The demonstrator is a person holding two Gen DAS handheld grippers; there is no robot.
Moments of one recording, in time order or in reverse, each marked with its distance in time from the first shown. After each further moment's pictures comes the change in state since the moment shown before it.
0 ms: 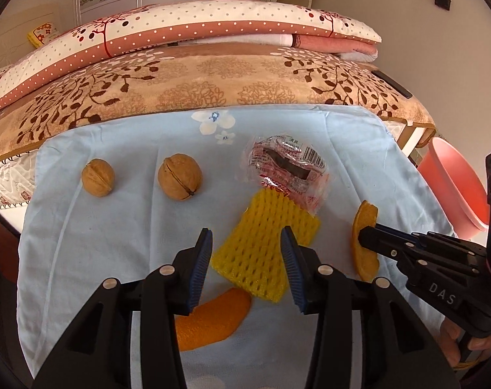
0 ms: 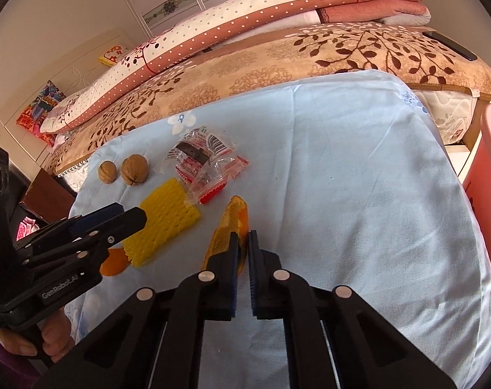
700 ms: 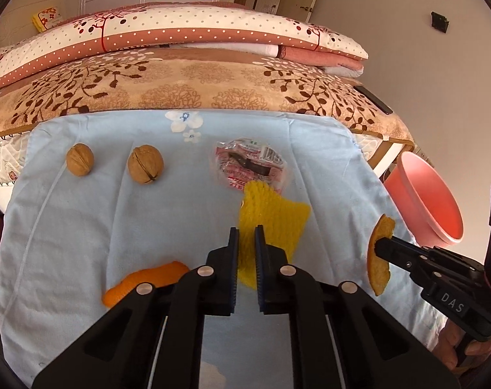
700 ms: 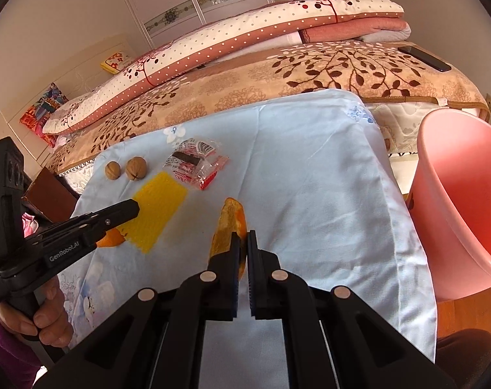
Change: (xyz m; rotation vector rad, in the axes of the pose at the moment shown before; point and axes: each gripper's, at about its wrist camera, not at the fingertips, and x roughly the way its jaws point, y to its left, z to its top) left arm -0.035 -0.033 -0.014 -0.081 -0.050 -0.095; right arm -0.072 -0.030 -0.021 -0.019 -0.048 -0.035
